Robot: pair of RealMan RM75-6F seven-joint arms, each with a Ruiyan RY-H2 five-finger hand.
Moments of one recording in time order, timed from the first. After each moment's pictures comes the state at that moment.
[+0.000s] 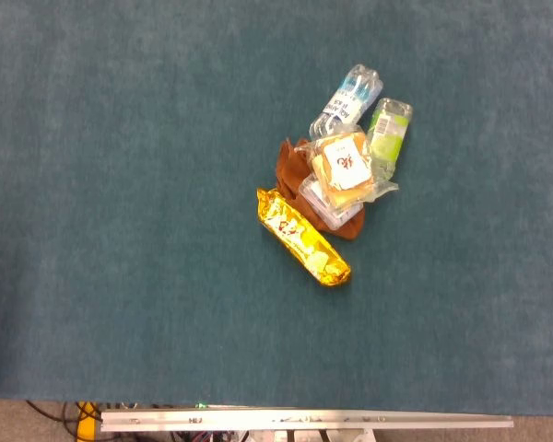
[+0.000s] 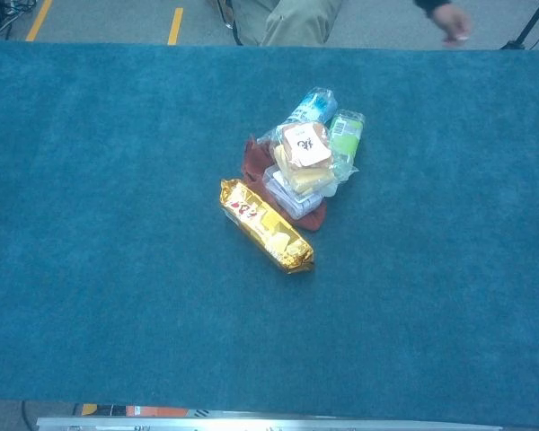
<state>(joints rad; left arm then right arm) -0.07 -1.08 -0.03 -1.73 1.49 1.50 0.21 0.09 -1.11 0.04 -1.57 -1.56 1.48 0.02</state>
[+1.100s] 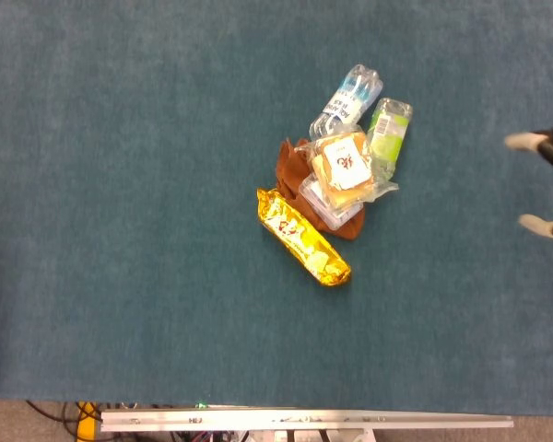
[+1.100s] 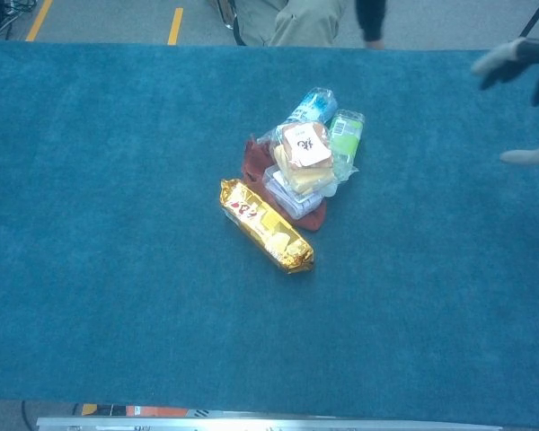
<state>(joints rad) -0.01 -1.03 -0.01 -1.72 1.53 1.59 0.13 0.36 -1.00 0.10 -1.83 -1.58 1.14 0.05</state>
